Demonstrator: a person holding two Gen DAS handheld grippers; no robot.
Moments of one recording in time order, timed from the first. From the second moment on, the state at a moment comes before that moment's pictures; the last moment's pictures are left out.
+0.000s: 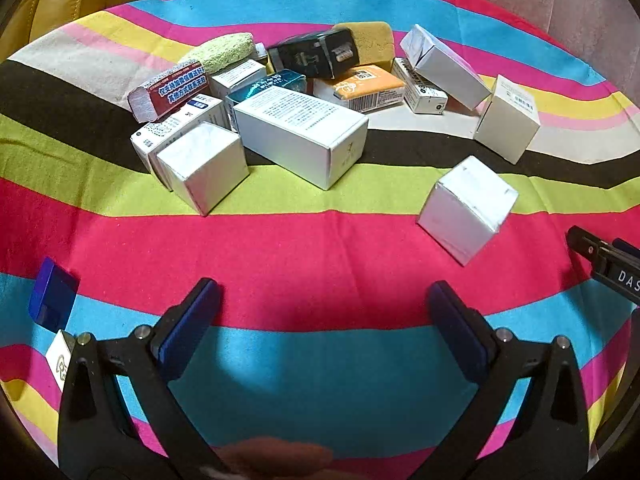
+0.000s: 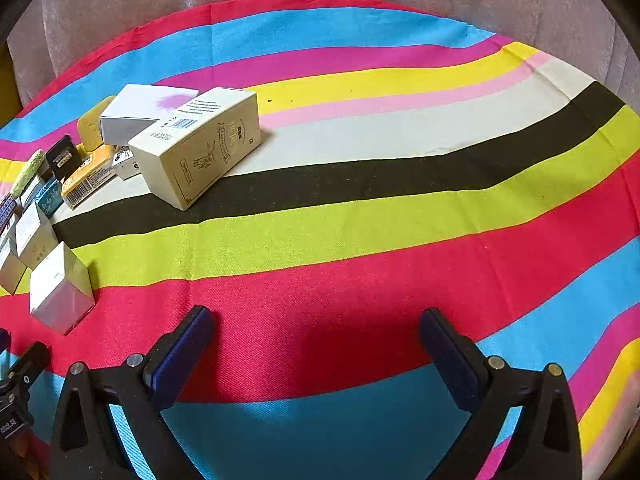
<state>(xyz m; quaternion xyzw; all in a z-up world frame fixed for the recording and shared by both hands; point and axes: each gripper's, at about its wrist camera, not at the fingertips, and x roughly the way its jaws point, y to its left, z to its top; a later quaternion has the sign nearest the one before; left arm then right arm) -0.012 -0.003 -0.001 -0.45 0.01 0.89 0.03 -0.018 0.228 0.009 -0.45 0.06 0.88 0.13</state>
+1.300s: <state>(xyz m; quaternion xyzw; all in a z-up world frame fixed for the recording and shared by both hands) -0.012 0.000 -0.002 -0.45 0.01 0.89 0.03 -0.018 0.230 0.007 -0.45 0.06 0.88 0.13</state>
